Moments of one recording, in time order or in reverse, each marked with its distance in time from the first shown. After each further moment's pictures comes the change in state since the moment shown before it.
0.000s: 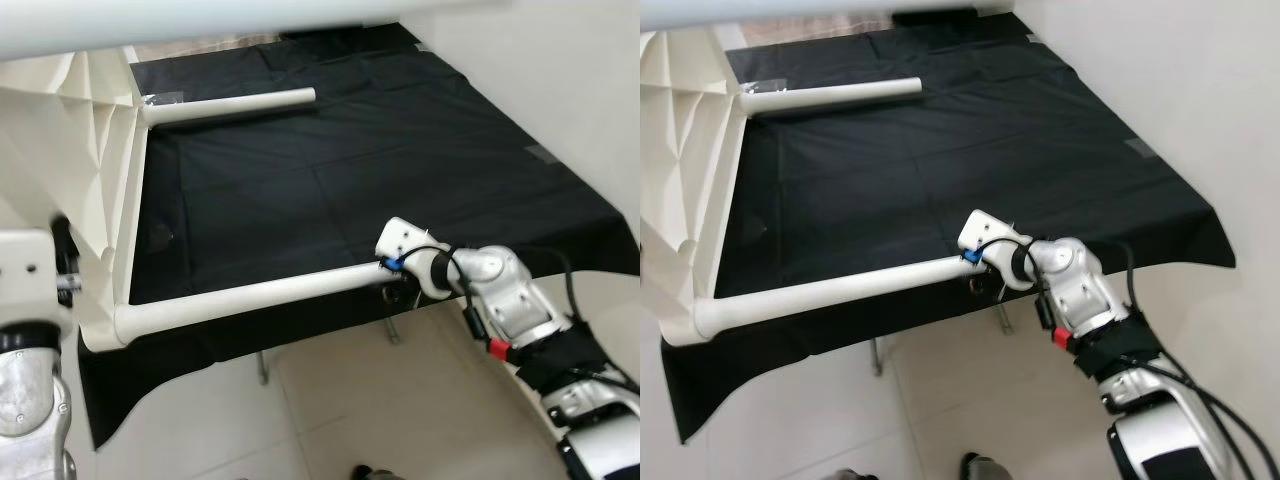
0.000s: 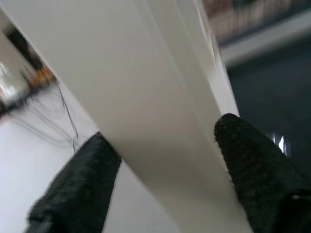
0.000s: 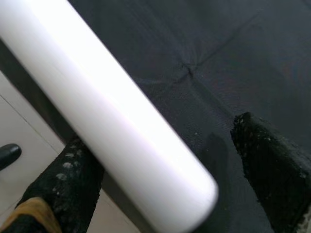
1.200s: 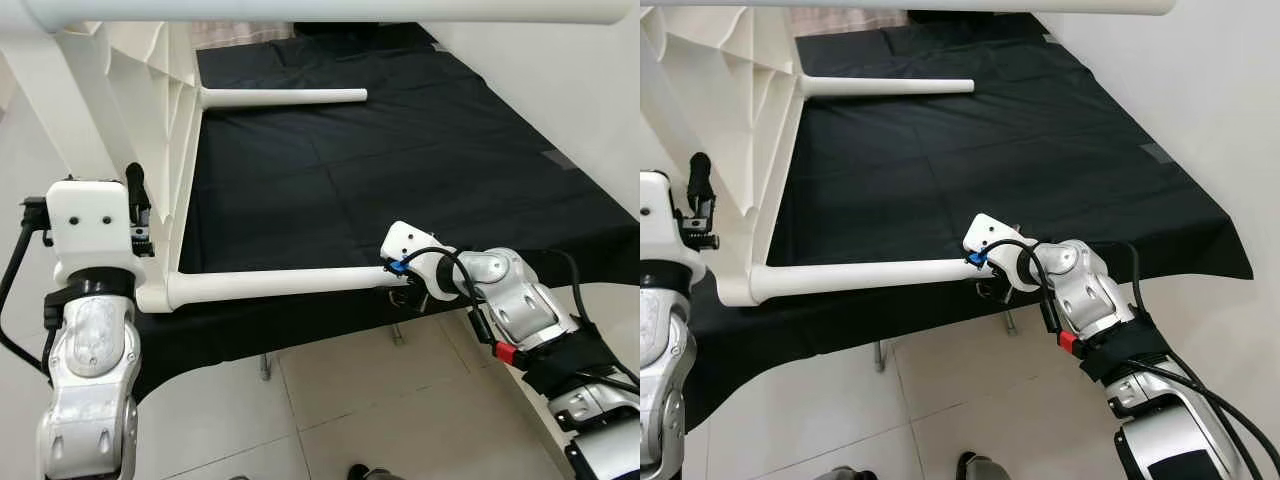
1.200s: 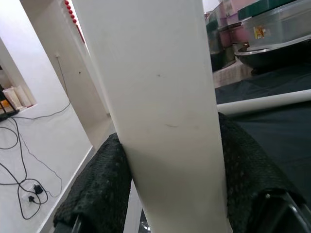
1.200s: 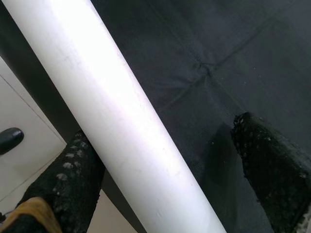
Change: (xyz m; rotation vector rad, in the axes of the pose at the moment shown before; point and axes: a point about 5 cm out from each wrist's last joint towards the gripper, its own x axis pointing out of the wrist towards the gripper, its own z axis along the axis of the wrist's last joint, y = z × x) left arm 0.009 -0.049 0.065 -0.150 -0.297 -0.181; right arm -0.002 0.004 -0.007 -0.006 0.047 0.007
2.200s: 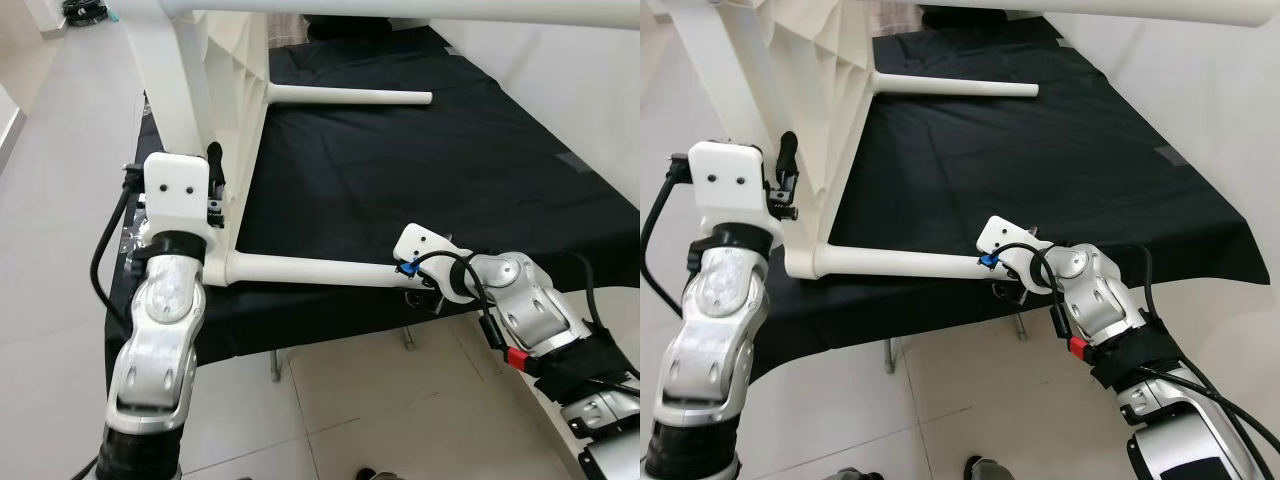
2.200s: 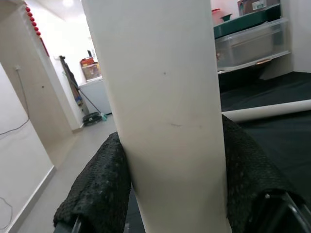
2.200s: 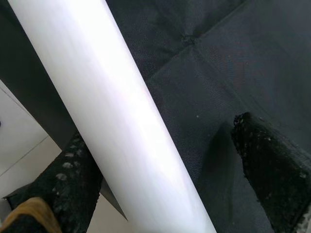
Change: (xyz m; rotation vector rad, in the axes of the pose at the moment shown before) left arm 0.030 -0.052 0.004 -0.102 -0.092 -0.139; right arm -0.010 -0.006 -0.014 -0.014 0.103 -0.088
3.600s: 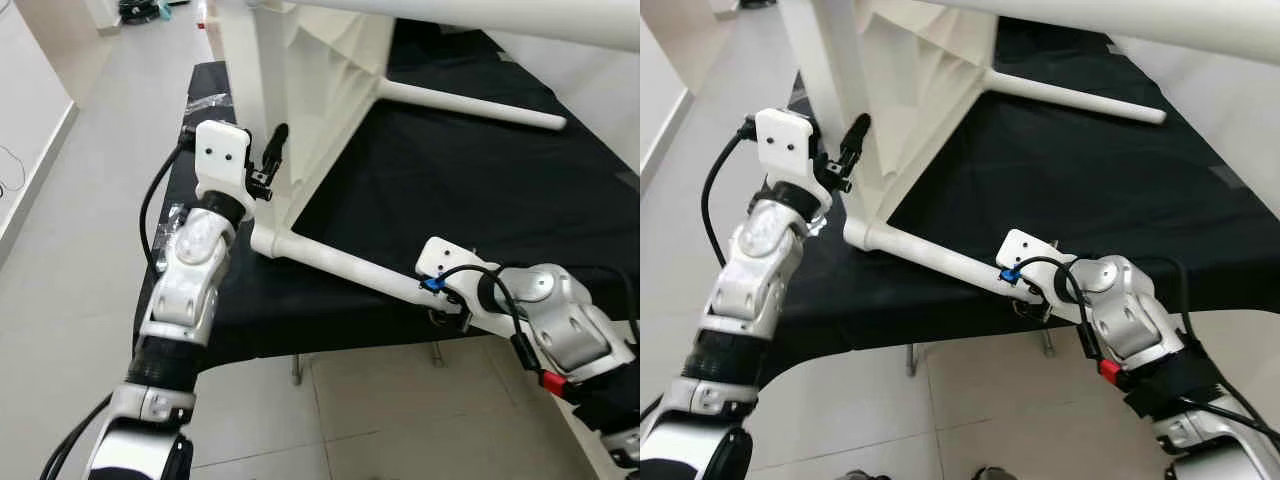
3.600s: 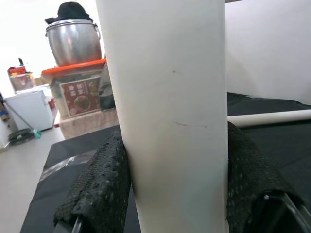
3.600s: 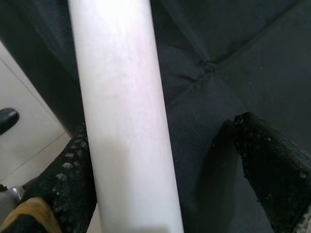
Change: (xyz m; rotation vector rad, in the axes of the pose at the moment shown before) left arm 0.053 -0.038 -0.020 -0.211 -0.095 -0.348; right arm -0.023 0.005 -0.015 0.034 0.060 0.031
